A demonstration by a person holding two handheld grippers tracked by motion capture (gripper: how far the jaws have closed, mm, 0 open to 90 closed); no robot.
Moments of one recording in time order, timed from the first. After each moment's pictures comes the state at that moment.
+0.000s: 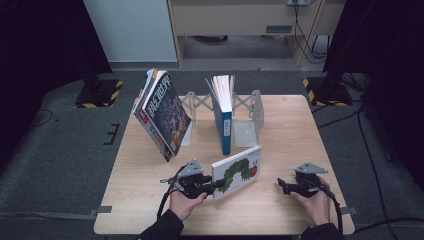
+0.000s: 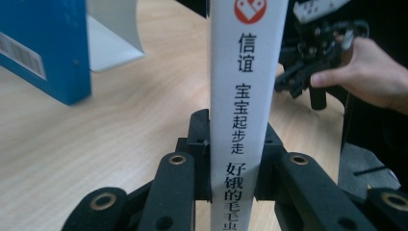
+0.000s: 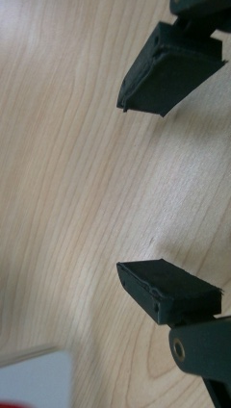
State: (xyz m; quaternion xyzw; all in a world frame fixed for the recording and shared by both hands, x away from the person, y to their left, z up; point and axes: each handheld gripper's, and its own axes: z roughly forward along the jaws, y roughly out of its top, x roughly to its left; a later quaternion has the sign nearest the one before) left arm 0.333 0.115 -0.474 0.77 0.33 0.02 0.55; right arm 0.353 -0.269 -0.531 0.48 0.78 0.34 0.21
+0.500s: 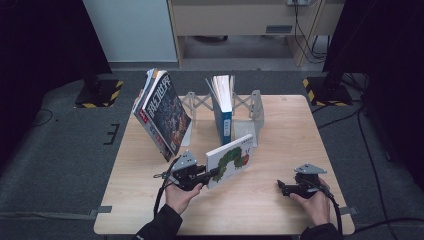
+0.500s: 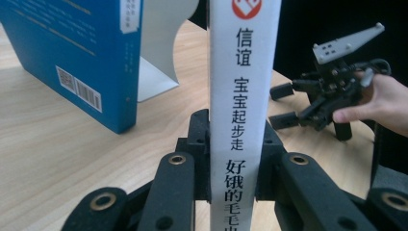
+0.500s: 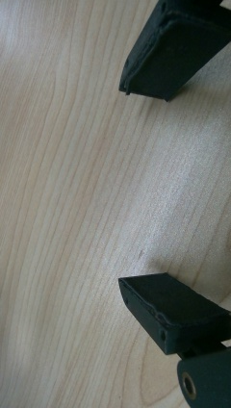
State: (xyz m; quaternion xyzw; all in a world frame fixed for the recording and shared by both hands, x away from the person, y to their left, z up) left arm 0.343 0.123 -0.454 0.75 0.35 0.08 0.55; right arm 0.354 -0.270 -0.539 0.49 0.78 0.33 0.21
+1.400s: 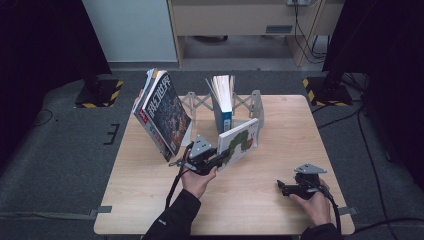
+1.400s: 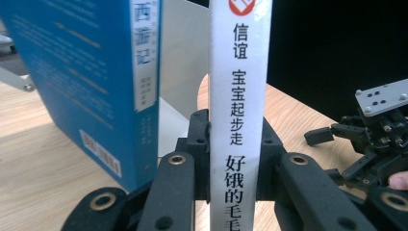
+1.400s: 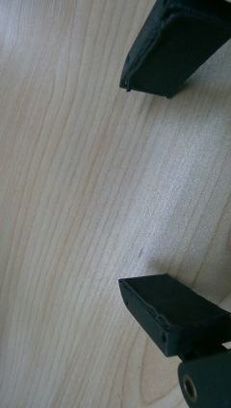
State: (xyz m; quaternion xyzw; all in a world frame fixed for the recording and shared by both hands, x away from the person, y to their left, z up) left arm 0.373 0.078 -0.437 0.73 0.36 0.16 0.56; right arm 0.355 -0.271 -0.539 0.49 0.78 0.33 0.21
